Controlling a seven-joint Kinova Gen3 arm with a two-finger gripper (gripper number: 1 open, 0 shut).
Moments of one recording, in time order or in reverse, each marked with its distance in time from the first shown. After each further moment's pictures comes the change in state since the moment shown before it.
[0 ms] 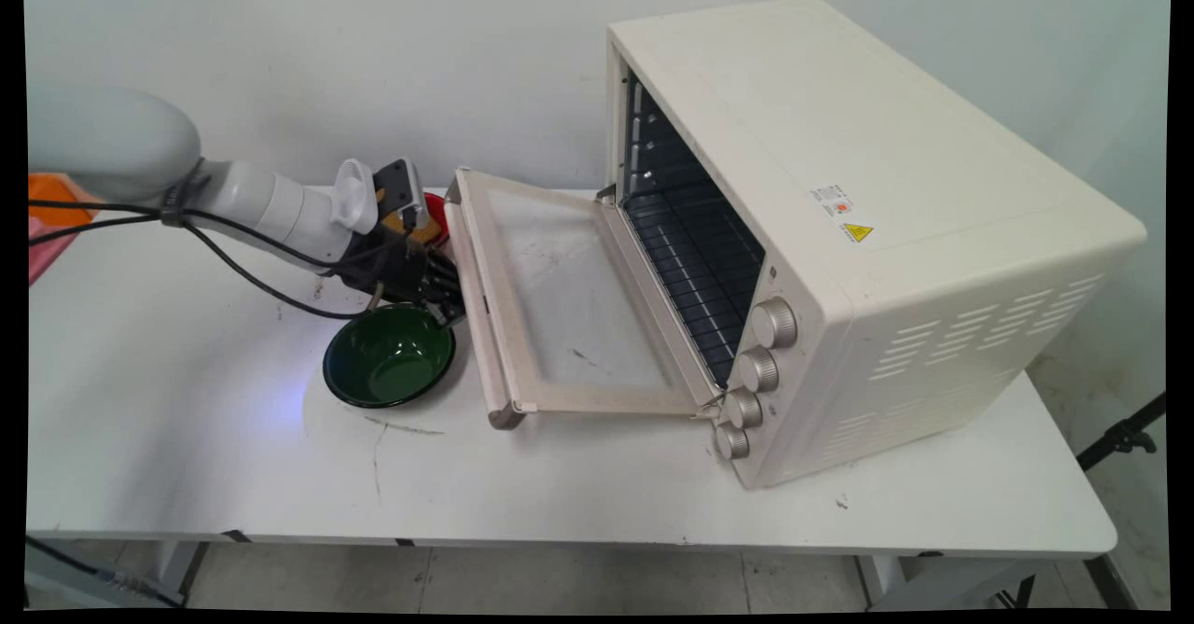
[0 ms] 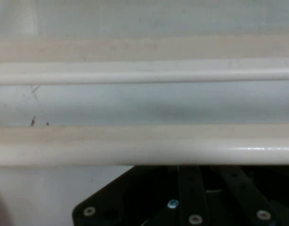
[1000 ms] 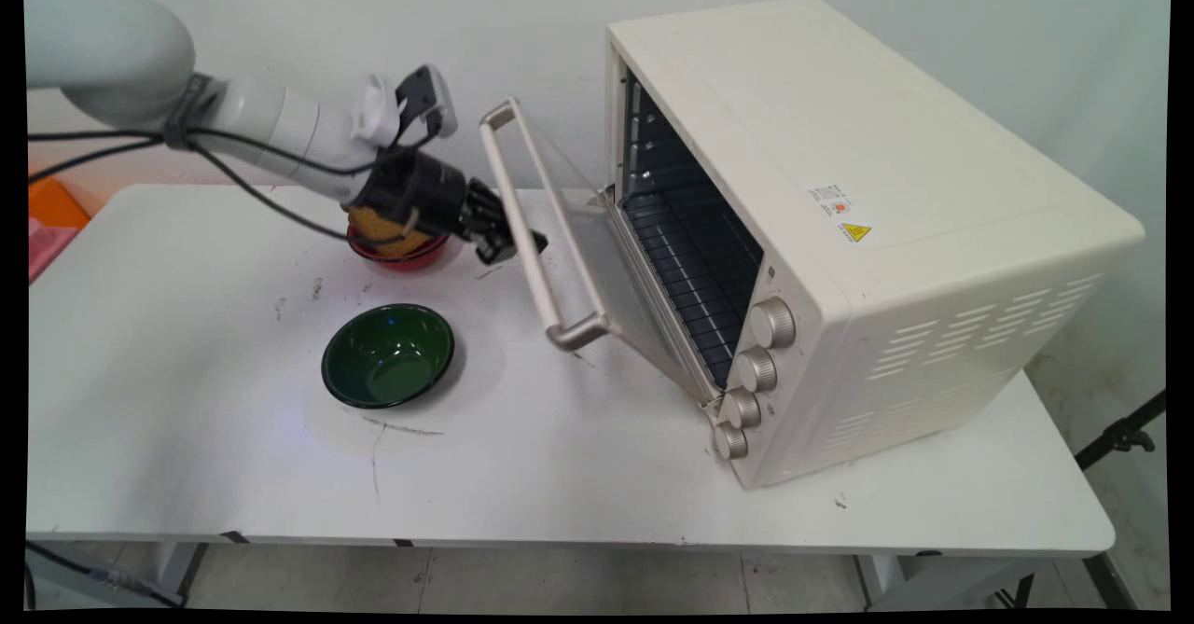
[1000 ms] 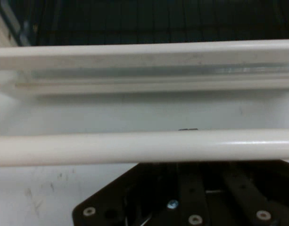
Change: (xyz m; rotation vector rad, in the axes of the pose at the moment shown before) arm 0.087 0.002 -0.036 -0.043 0.147 -0.011
